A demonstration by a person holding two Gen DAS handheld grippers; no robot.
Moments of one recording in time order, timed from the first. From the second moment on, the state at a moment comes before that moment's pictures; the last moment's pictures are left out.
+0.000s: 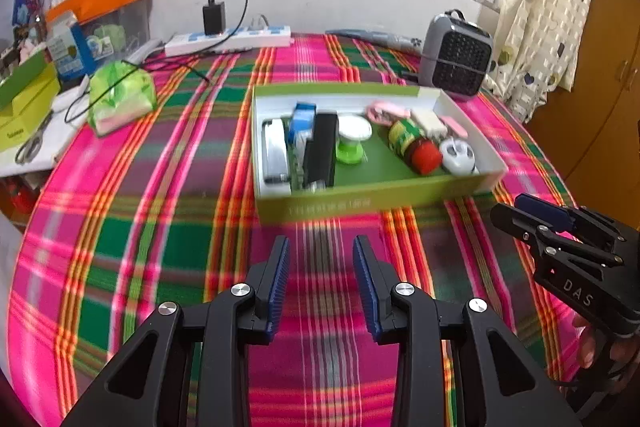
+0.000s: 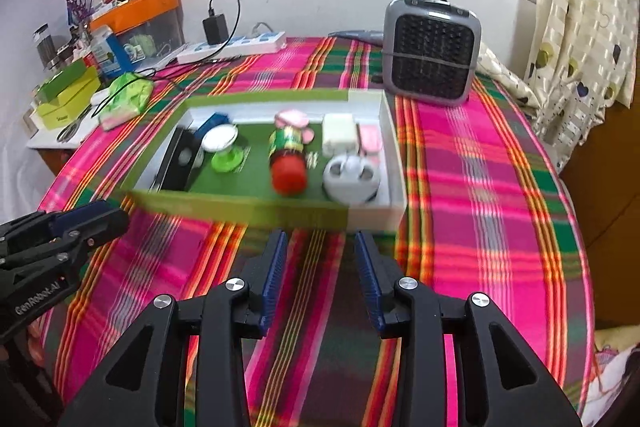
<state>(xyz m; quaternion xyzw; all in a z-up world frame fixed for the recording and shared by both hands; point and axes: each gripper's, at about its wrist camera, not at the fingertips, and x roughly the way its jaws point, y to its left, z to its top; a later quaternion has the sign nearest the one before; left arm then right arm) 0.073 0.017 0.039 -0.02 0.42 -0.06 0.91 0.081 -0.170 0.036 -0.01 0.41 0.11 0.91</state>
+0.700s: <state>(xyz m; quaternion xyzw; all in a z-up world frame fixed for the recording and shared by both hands) 0.036 0.003 0.007 -0.02 0.43 -0.05 0.90 0.038 -0.171 0.002 -0.01 0.44 0.07 0.90</state>
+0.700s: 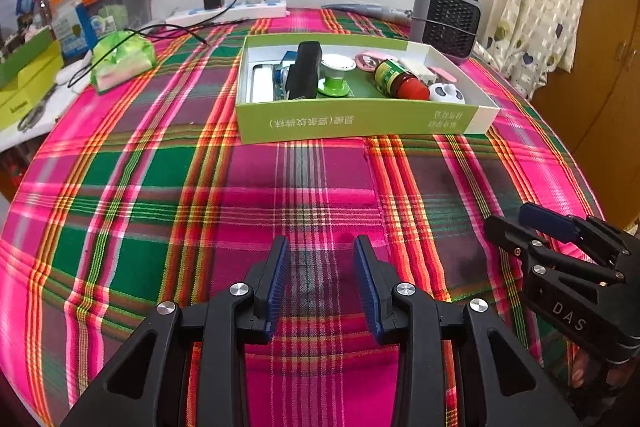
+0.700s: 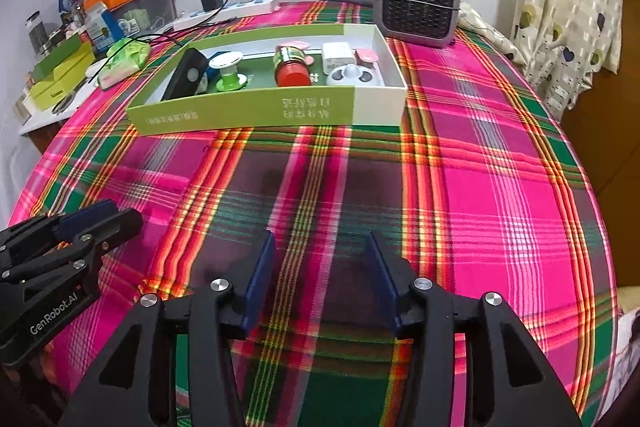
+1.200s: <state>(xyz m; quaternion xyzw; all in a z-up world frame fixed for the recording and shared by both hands) 0.031 -0.012 0.004 0.01 0.41 -0.02 0.91 0.036 -0.170 0.000 -0.02 0.43 0.05 0.90</state>
